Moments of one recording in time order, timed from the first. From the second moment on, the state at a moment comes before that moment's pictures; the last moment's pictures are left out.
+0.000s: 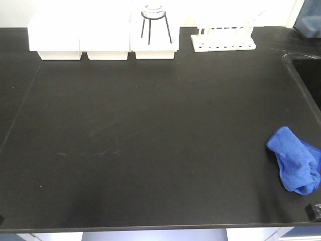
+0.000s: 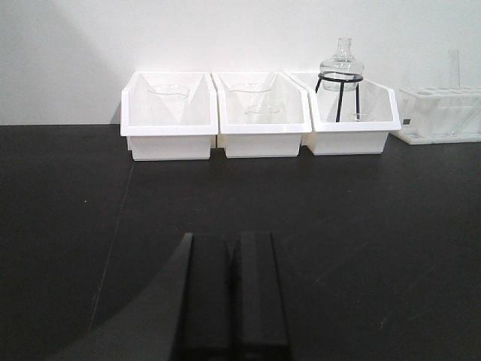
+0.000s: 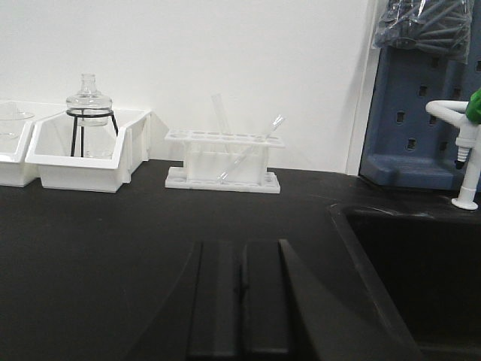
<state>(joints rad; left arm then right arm) -0.09 -0.02 0.03 -0.10 0.16 0.02 0.03 -0.01 0.03 0.01 0.08 -0.11</state>
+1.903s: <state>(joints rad) -0.09 -0.02 0.03 -0.10 0.16 0.02 0.03 -0.01 0.03 0.01 -0.05 -0.11</state>
